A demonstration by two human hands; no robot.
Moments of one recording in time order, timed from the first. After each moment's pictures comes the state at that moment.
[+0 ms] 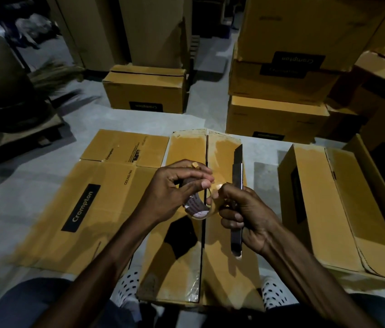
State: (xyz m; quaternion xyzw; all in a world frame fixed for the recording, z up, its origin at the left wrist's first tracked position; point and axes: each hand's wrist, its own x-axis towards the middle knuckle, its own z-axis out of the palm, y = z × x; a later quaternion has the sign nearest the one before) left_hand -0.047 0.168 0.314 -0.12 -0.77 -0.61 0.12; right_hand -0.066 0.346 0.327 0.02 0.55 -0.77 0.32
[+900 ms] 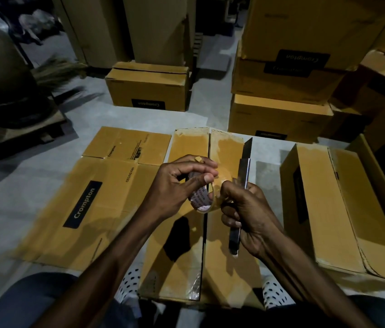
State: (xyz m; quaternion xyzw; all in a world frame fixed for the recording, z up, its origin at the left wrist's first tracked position) left_hand -0.048 0.173 0.316 -0.11 -0.75 -0.64 0.13; right_hand -0.056 0.338 0.331 0.03 0.59 -0.77 0.24
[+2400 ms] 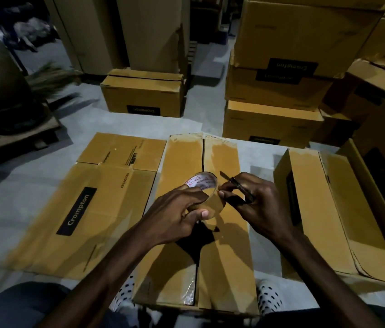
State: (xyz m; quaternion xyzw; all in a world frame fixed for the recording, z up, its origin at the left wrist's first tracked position) left_hand -0.025 0.179 0.308 -0.13 -0.93 -0.34 0.02; right_hand -0.096 0.385 0.308 -0.37 0.82 -0.42 -0.12
